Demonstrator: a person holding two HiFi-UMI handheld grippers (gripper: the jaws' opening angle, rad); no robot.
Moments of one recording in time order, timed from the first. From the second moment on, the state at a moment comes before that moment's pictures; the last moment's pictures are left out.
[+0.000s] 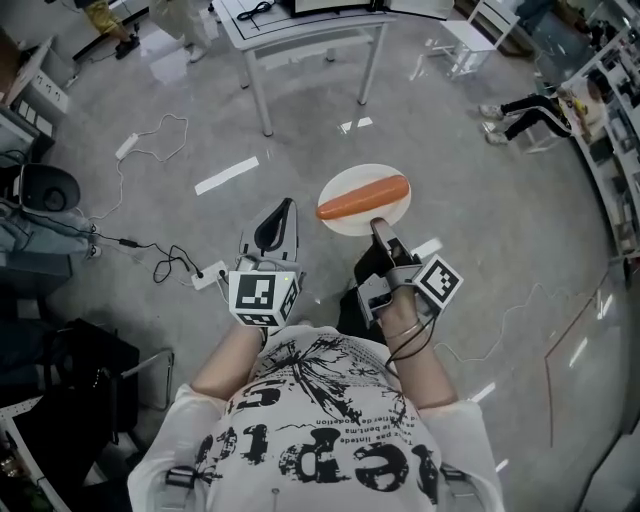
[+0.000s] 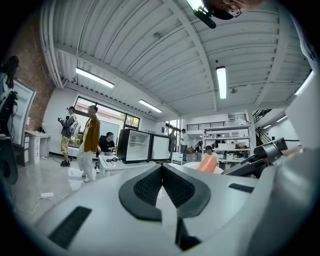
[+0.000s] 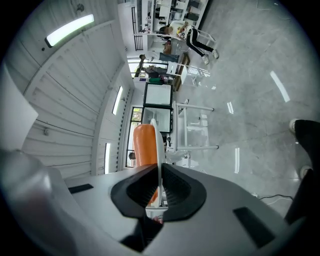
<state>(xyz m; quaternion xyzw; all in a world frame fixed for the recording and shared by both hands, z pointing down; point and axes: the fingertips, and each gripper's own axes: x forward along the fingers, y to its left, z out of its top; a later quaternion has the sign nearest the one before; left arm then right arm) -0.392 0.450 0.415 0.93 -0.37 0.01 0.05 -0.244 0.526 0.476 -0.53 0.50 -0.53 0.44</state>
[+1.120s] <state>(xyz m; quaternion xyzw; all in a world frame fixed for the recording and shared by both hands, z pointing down) -0.152 0.309 0.416 0.91 -0.41 0.03 0.04 0.001 0.360 0.483 -0.49 0.52 -0.56 0.42</state>
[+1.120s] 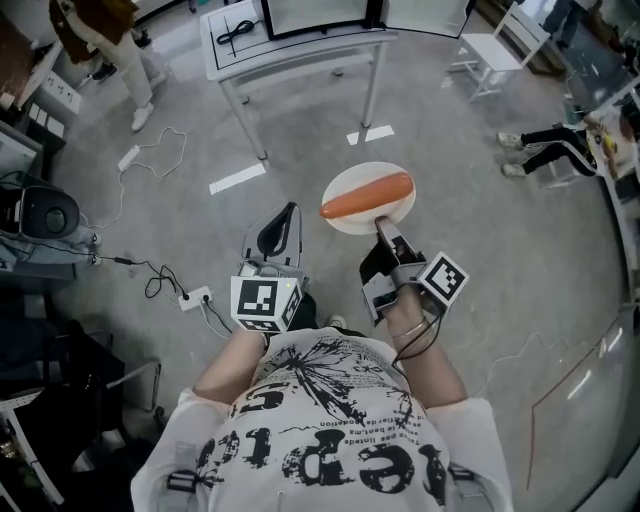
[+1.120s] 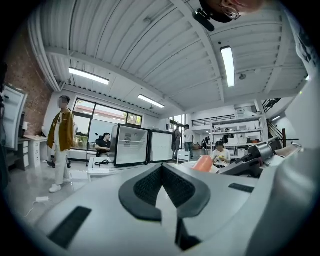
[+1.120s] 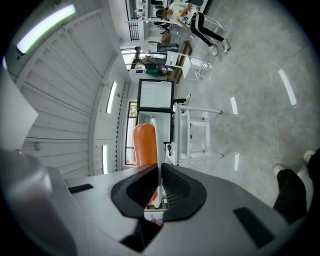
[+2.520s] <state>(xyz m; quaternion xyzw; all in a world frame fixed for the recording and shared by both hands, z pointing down) -0.097 -0.030 0.409 0.92 -0.40 0.00 0.05 0.054 0.038 0.472 -0.48 0.51 -0.56 0.45</state>
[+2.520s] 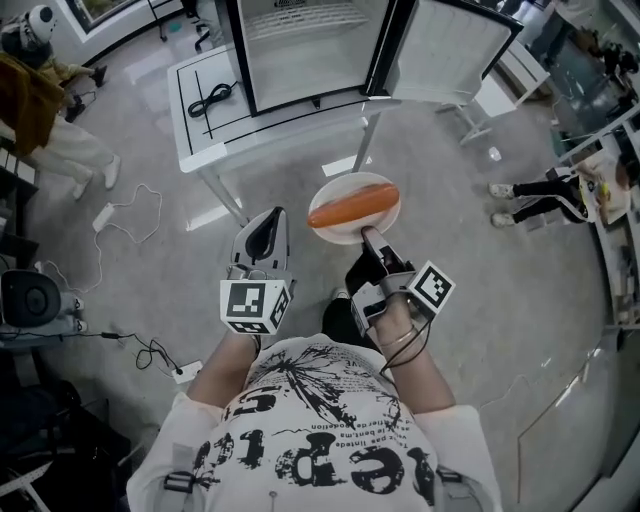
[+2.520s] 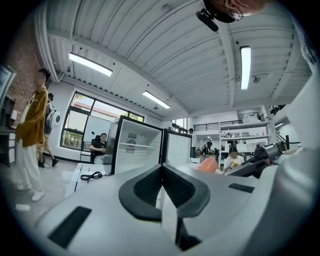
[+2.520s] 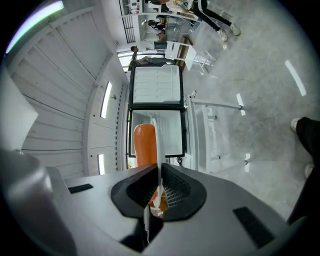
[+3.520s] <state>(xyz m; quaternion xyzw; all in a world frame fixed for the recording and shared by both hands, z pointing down) 0.104 -0.183 0.380 0.89 -0.46 0.00 0.02 0.254 -0.153 0.449 -0.42 0.56 -0.59 0.41</state>
